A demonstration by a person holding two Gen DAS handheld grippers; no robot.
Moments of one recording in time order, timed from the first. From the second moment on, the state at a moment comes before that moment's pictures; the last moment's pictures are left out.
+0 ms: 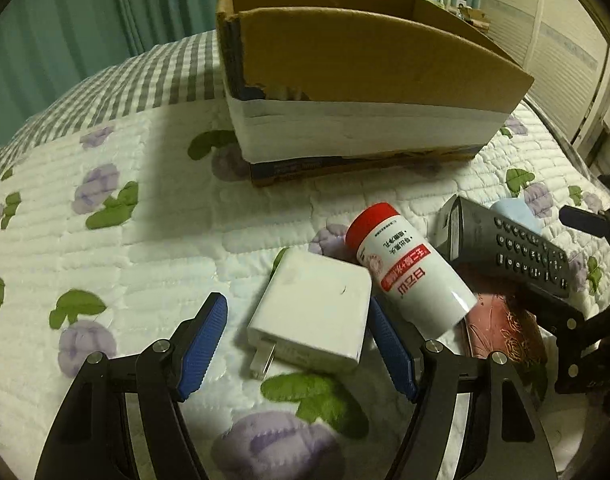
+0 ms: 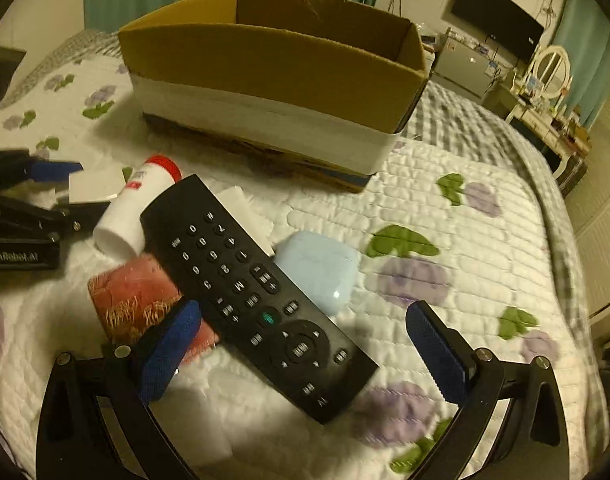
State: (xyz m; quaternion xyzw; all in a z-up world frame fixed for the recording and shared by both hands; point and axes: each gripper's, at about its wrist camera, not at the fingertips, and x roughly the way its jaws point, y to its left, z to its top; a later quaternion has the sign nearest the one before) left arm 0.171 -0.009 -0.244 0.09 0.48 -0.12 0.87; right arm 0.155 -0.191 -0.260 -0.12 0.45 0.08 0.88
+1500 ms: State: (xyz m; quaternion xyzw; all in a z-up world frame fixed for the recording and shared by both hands) left arm 0.087 -0.008 -0.163 0.04 0.39 -0.08 0.92; right arm 0.089 -0.232 -0.219 0.07 0.41 0.05 0.91
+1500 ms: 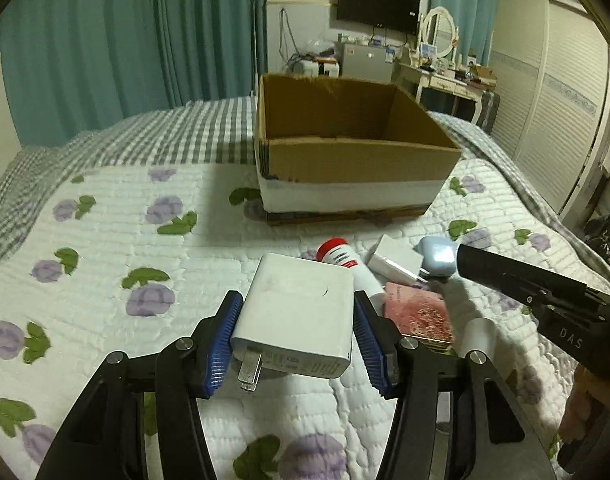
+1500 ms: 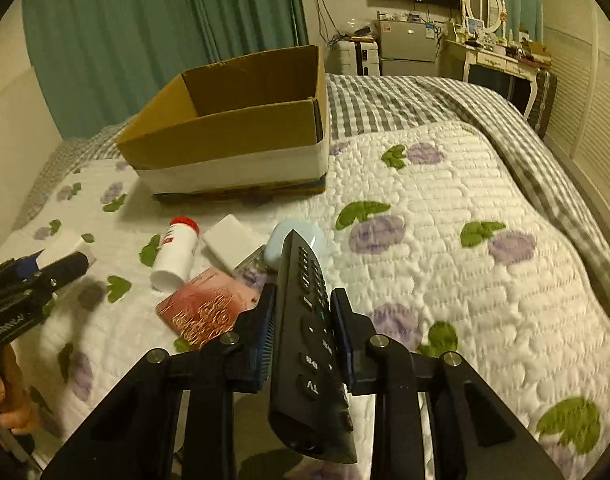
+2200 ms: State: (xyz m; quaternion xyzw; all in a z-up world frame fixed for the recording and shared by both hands) left arm 0.043 0.000 -0.047 0.01 0.25 -0.10 0.96; right arm 0.016 -0.216 -0.077 0.08 0.27 0.08 0.96
